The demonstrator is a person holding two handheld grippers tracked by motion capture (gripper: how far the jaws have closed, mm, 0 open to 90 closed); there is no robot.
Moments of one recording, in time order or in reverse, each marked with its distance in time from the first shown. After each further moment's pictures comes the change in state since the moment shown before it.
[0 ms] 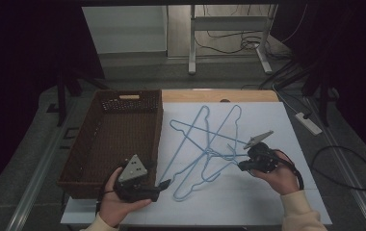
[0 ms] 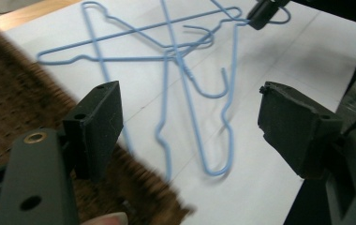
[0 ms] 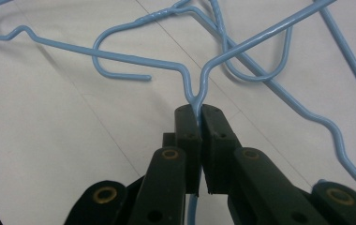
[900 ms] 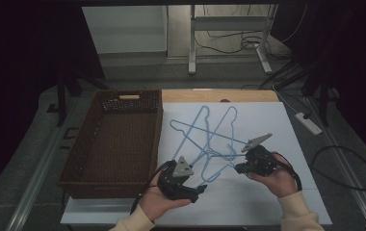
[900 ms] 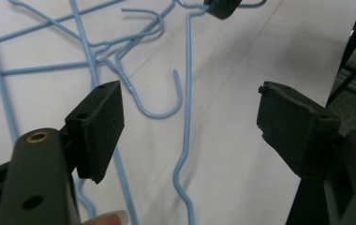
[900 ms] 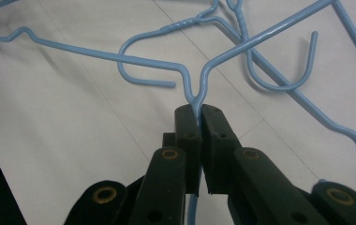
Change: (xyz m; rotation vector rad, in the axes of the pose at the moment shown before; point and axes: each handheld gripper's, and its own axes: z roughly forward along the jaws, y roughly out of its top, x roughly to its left) left arm -0.044 0.030 0.089 0.147 -0.093 0.075; right arm 0.013 0.001 -0.002 -0.030 0.030 -0.025
